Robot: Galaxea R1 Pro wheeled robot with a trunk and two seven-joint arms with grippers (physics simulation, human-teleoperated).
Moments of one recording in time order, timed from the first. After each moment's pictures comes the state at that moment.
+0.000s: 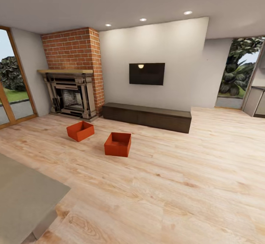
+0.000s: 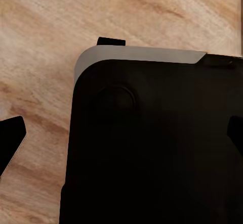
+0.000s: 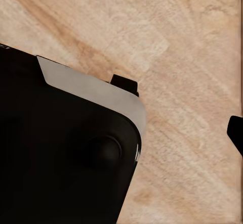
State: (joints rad) left arm 0.00 0.00 0.01 -0.05 0.12 -0.12 -0.01; right arm -0.12 -0.01 0.61 0.02 -0.27 -0.12 0.01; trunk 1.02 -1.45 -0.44
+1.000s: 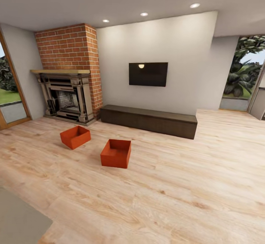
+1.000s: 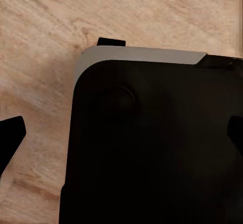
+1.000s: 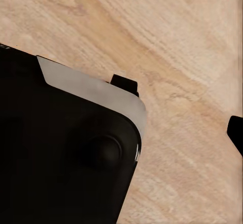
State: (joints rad) left arm 0.00 0.00 0.01 -0.05 0.12 -0.12 -0.01; right arm -0.12 -0.01 0.61 0.02 -0.27 -0.12 0.01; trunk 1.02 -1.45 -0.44
